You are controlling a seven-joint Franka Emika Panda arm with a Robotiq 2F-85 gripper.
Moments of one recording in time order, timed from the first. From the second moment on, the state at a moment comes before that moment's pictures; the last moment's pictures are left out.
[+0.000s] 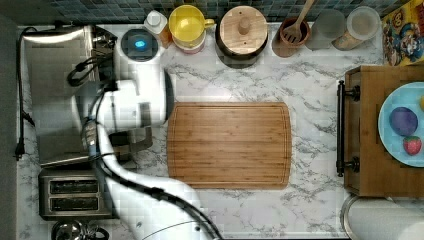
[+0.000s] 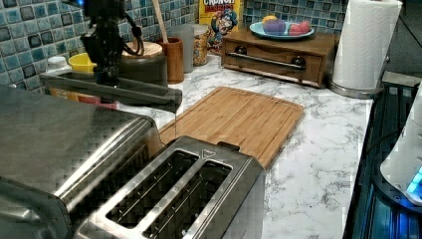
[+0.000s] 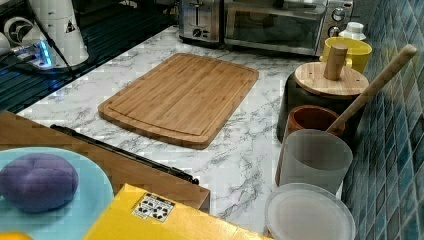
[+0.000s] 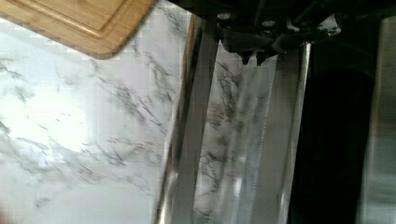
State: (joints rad) arm 0.22 0.43 0.13 -1.65 0.28 0.46 -0.93
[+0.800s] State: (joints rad) arm 0.47 0.29 0.08 -1.83 -0.14 0.77 -0.52
